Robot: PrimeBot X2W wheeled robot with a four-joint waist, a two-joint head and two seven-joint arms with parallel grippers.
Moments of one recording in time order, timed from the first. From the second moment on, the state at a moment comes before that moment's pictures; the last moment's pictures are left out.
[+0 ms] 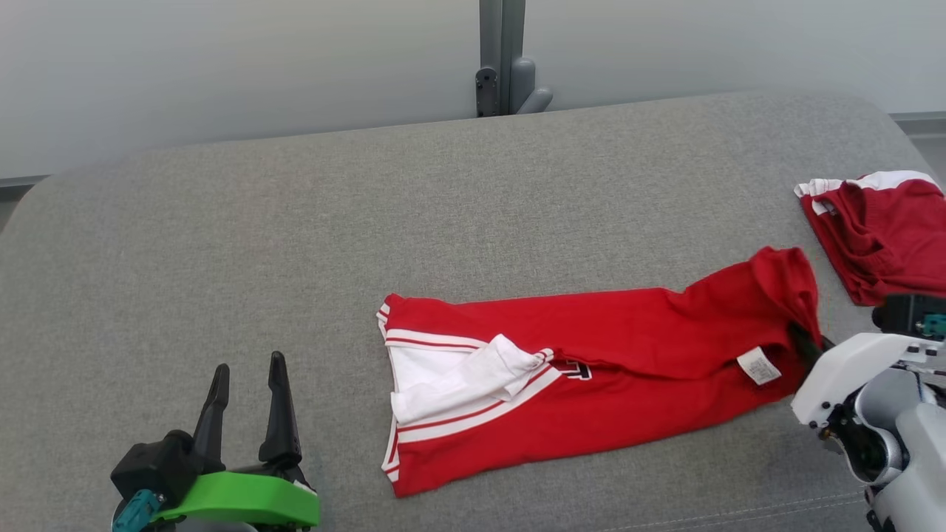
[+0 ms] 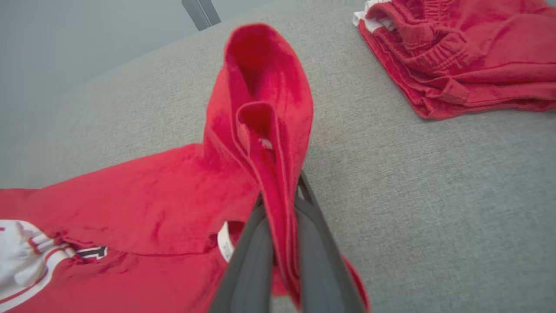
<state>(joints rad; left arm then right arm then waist) 0.01 0.16 -0.23 0.11 -0.56 0.09 -0.26 -0.33 -0.35 0.13 0.59 0.67 0.13 0.12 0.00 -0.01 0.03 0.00</state>
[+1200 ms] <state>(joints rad) -0.01 0.15 -0.27 0.14 -0.57 0.07 -0.26 -0.35 -0.05 0.35 0.39 1.01 0.13 0.06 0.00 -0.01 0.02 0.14</state>
